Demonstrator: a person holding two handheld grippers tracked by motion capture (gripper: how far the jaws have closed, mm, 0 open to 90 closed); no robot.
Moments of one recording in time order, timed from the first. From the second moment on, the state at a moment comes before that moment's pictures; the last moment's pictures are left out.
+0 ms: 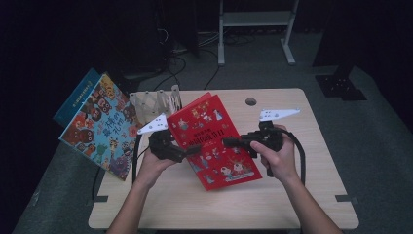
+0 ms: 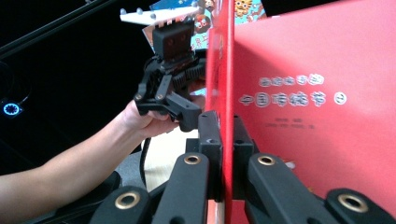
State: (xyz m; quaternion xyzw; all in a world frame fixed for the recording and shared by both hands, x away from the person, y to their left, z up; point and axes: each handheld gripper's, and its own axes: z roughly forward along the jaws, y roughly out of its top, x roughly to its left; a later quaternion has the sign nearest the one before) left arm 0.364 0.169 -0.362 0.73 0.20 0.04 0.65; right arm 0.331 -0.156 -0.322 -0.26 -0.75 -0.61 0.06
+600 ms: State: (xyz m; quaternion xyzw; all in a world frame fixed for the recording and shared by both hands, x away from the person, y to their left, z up) left arm 0.361 0.176 -0.351 0.71 0.14 0.03 0.69; right arm 0.328 -0.160 -0.361 -0.20 -0.71 -0.67 0.06
